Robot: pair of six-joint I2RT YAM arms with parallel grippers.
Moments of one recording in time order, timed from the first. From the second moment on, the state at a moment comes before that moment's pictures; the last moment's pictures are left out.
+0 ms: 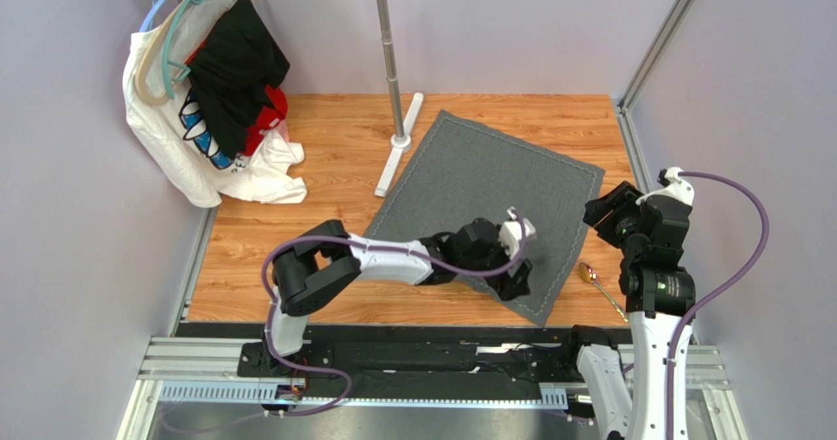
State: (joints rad) left arm -1.13 1.98 1.17 0.30 0.25 -0.28; right arm -0.17 0.63 0.89 -0.69 -0.03 0.48
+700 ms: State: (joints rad) left arm -1.34 2.06 1.27 0.27 0.06 -0.12; right arm -0.17 0.57 0.93 -0.74 -0.06 0.49
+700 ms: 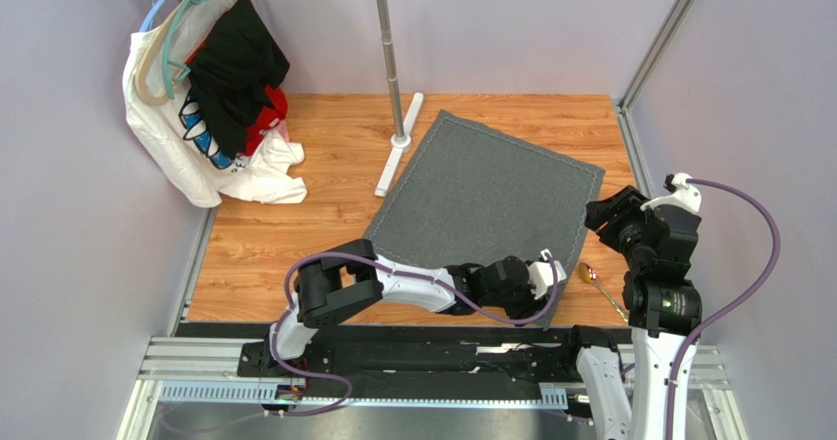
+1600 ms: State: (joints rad) left arm -1.43 2.21 1.46 0.15 -0.03 -0.08; right arm -0.17 0.55 0.96 -0.78 -0.06 0.50
